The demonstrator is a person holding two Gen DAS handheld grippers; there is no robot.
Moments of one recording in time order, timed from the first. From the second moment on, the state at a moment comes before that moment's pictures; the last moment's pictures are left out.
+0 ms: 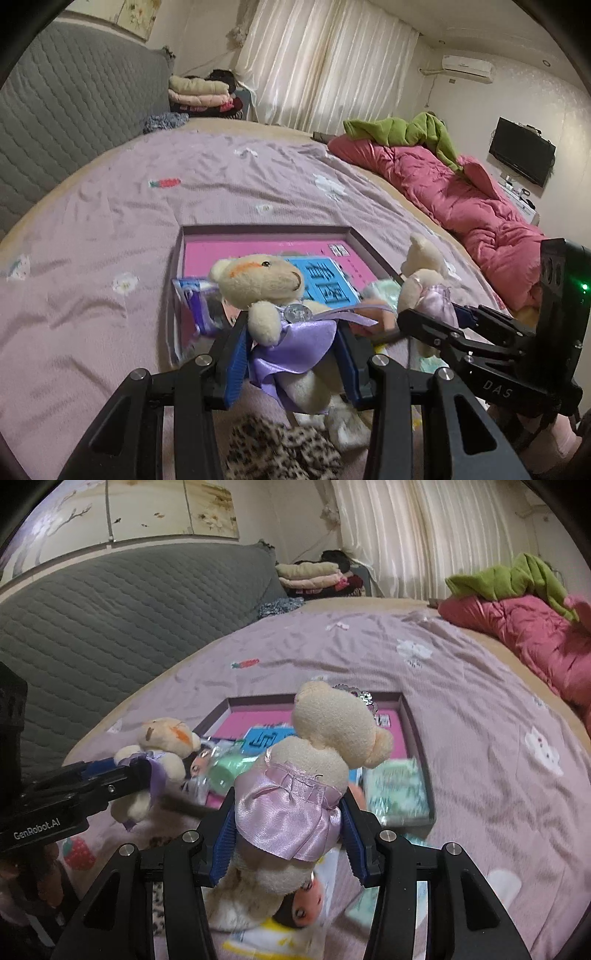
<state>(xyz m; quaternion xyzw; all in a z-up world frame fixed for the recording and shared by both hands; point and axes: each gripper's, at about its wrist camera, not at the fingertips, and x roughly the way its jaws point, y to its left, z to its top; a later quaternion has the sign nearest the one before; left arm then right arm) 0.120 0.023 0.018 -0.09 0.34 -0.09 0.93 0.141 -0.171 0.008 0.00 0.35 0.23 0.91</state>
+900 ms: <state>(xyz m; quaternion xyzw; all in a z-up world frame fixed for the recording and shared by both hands) 0.169 0.033 0.013 -0.11 0.34 -0.06 0.93 0.188 -0.150 0.020 -0.02 0.32 0.25 0.91</state>
